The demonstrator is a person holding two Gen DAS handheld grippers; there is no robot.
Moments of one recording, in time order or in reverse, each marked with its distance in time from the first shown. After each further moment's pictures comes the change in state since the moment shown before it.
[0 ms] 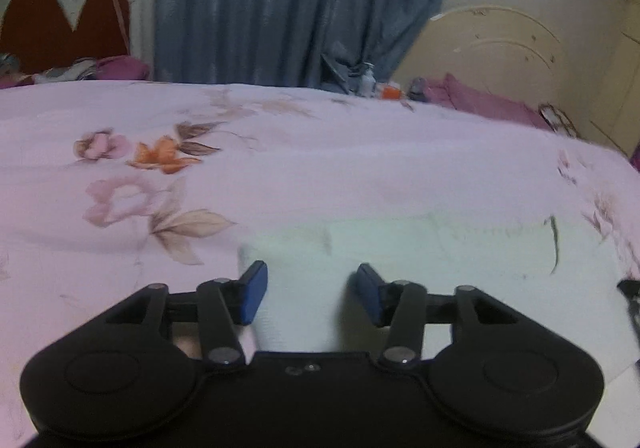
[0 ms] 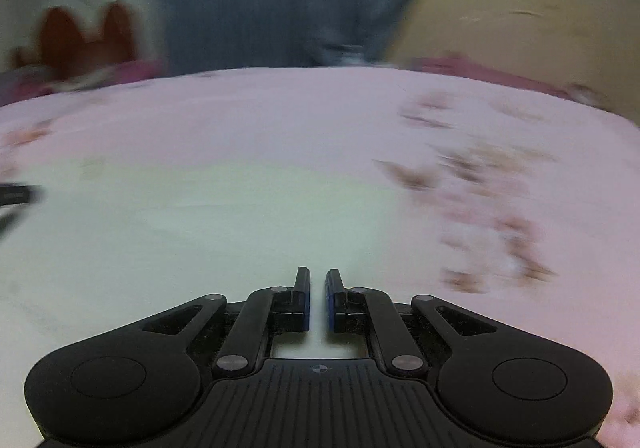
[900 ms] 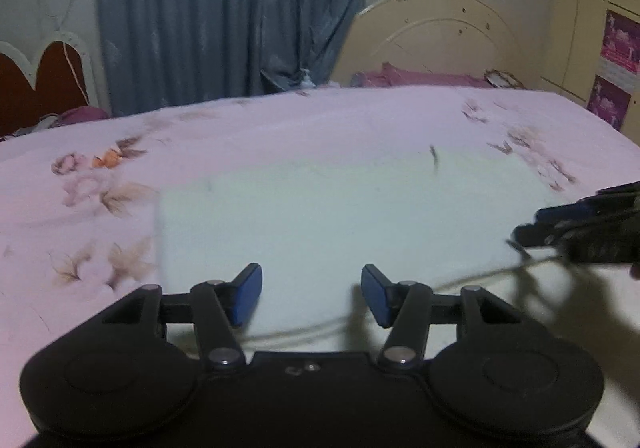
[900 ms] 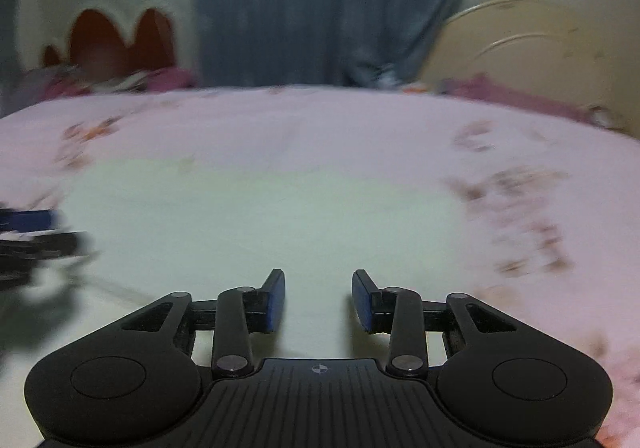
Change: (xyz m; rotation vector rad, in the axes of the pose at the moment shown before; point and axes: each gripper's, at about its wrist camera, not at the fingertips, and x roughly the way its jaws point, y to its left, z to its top) left arm -0.072 -0.084 -0.067 0.216 -0.035 -0.059; right arm -0.058 0.095 -0.033 -0.164 -0.030 0.116
